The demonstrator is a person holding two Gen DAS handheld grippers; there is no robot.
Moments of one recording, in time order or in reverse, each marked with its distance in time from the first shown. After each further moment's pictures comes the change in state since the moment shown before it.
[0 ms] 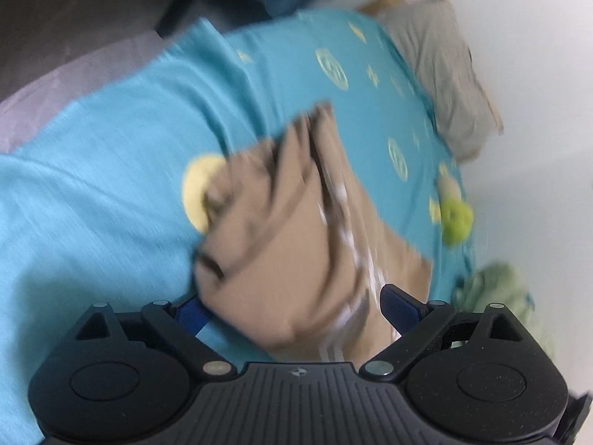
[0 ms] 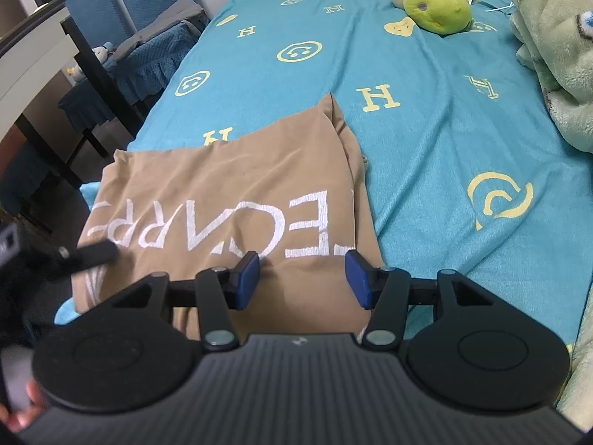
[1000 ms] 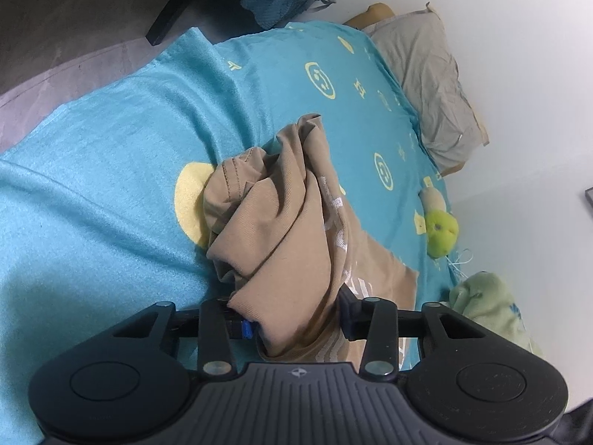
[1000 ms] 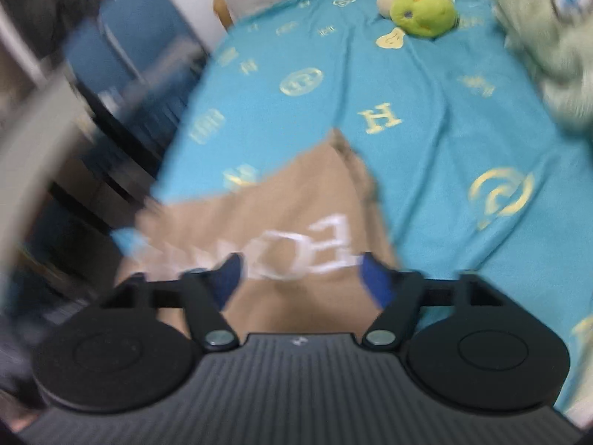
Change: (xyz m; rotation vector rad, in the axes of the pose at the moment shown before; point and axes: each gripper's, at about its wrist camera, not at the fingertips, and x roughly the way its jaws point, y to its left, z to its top) left arm 0.017 -0.004 -0.006 0.015 -0.023 -0.027; right arm -0.038 -0.014 0.008 0.248 -0.074 0.188
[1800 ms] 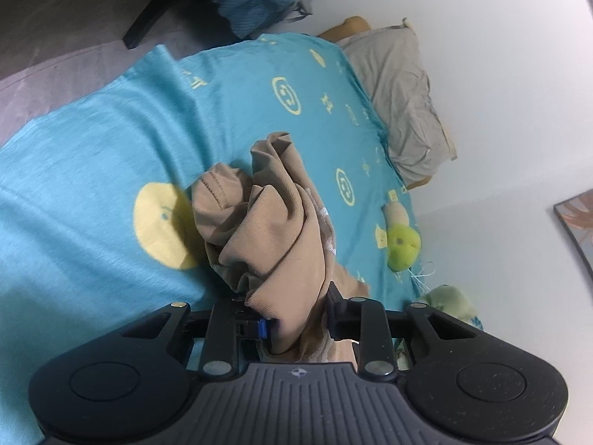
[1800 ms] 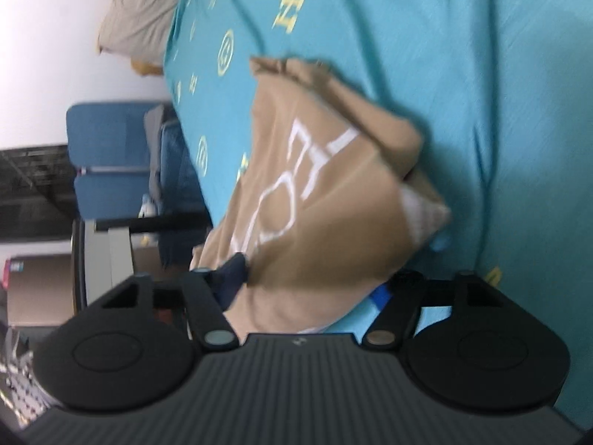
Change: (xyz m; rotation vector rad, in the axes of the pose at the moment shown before) left arm -0.014 -0.007 0.012 -0.021 -0.028 -0.126; right arm 0.056 -0.055 -0.036 0.696 0.123 0.185
